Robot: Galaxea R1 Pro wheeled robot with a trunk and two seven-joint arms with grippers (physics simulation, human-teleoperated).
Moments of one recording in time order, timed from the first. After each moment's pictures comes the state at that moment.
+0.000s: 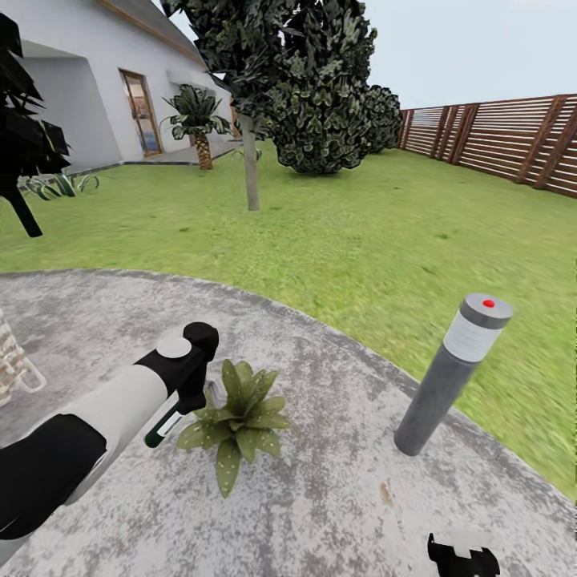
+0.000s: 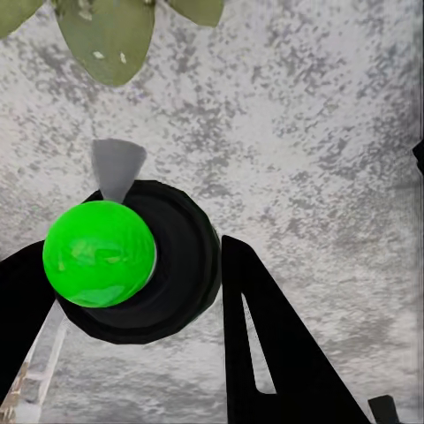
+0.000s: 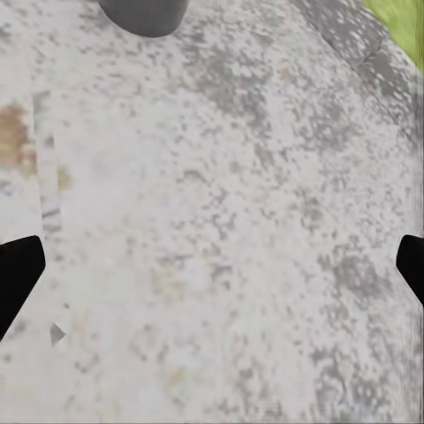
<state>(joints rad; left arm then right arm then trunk) -1.18 0.03 -0.67 -0.48 -1.24 0.82 -1.56 -0.43 -0.11 -0.24 -0.11 0.23 -0.39 -0.28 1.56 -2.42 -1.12</state>
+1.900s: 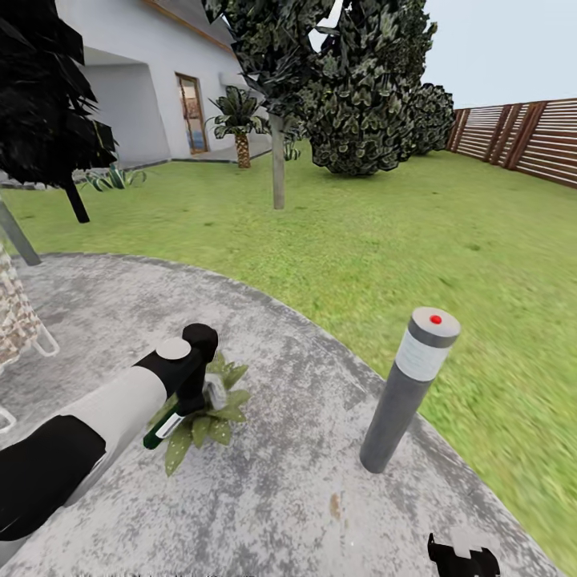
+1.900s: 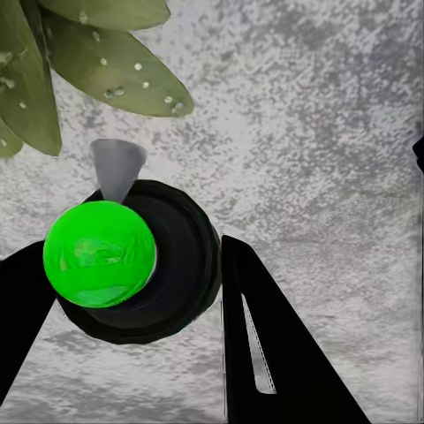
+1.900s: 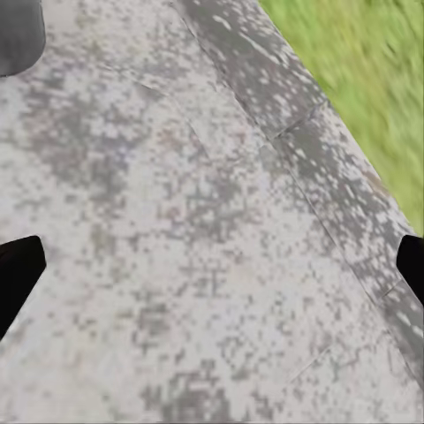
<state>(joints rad) -1.18 0.04 -0.66 -0.48 -1.24 0.83 -1.56 -0.43 -0.11 -0.24 -0.11 0.23 -0.39 -0.28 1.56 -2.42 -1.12</state>
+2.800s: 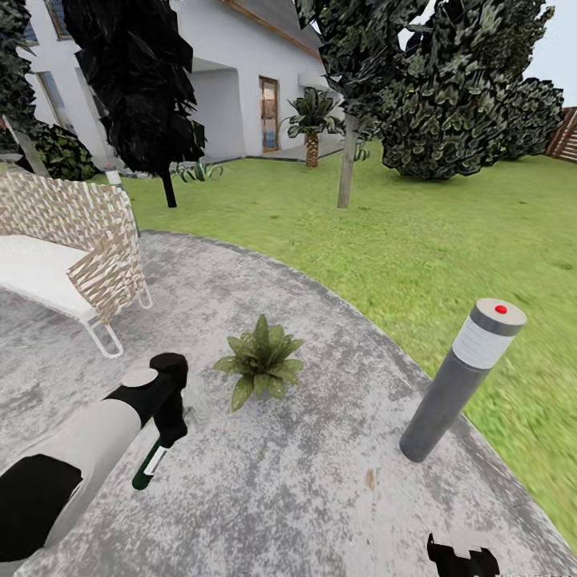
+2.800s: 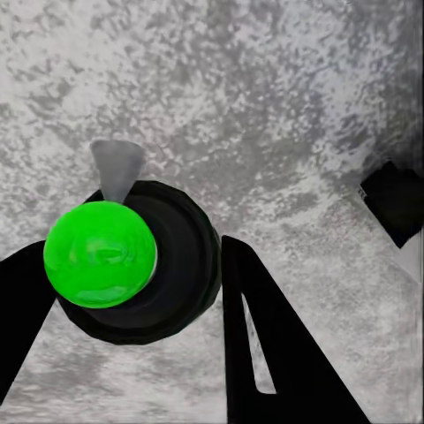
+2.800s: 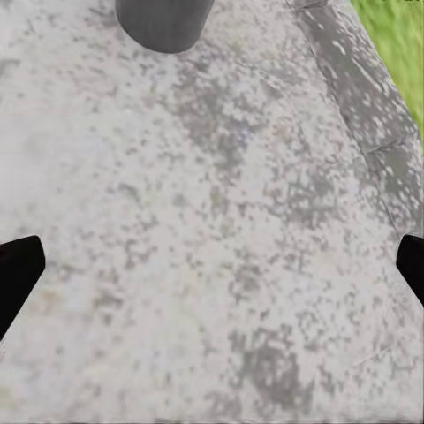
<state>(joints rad) -1.03 0.12 -0.39 -0.48 -1.20 0.81 -1.42 -0.43 -0.11 -0.24 -0.11 0.23 -0.39 -0.28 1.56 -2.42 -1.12</state>
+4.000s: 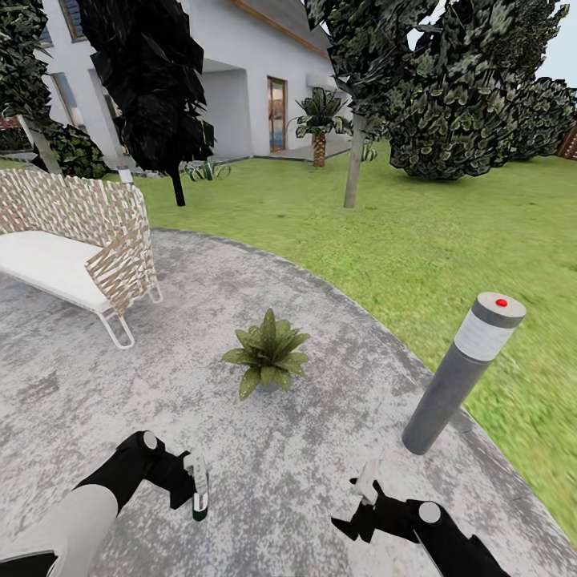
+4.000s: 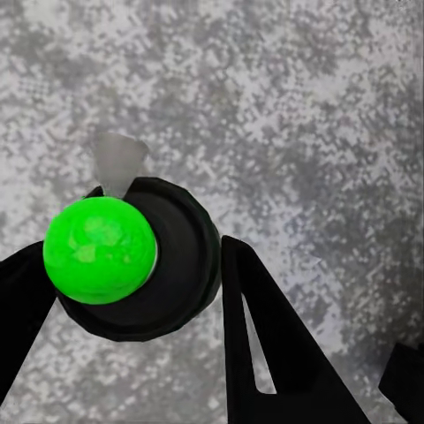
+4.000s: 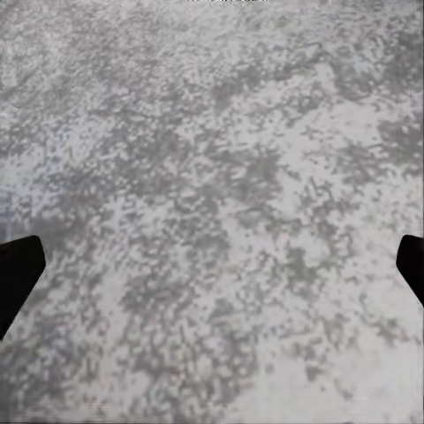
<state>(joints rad) -0.72 0.11 0.13 -0.46 -1.02 0.00 -1.08 -0.43 -0.09 0.12 -0.61 0.35 -0.15 0.71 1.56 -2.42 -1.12</state>
